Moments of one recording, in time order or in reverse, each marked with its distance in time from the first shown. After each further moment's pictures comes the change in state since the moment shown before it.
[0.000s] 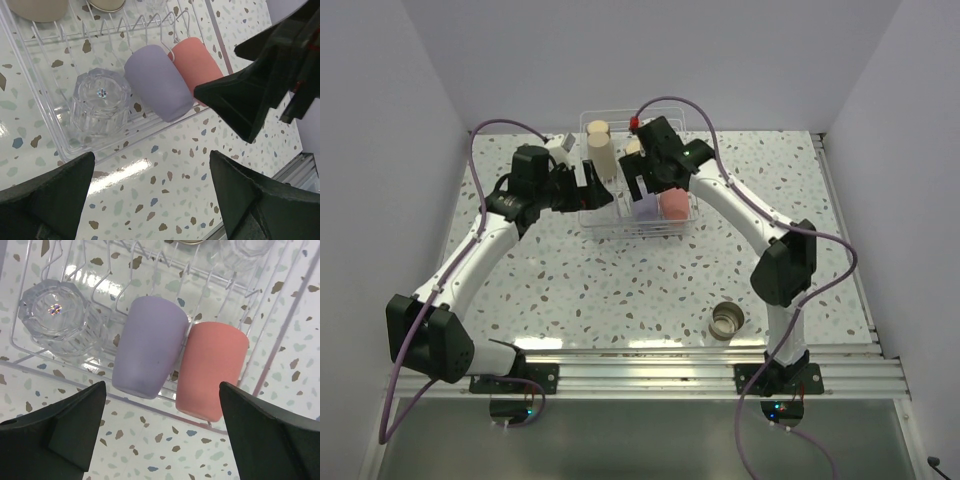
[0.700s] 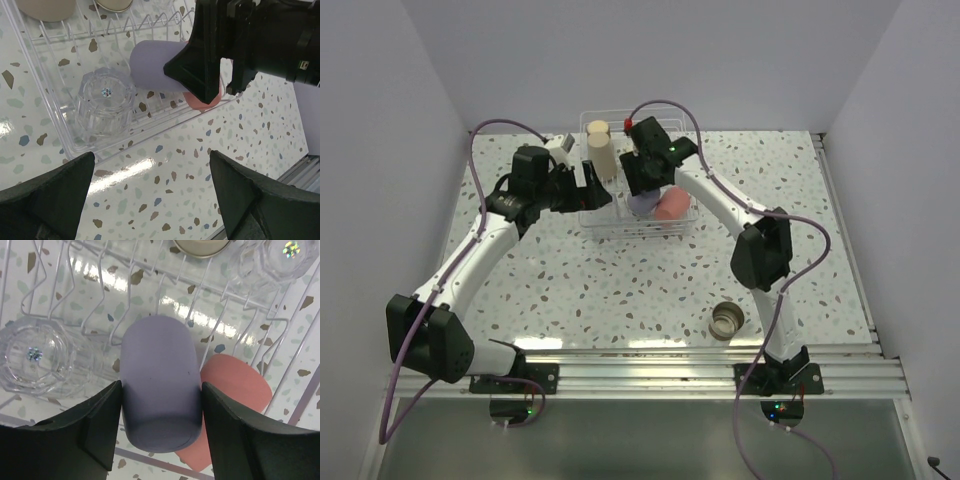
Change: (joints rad) left arm 0.000 0.000 0.000 -0.010 -0.021 0.010; right arm -0.033 0.197 0.162 0.012 -0.041 0.014
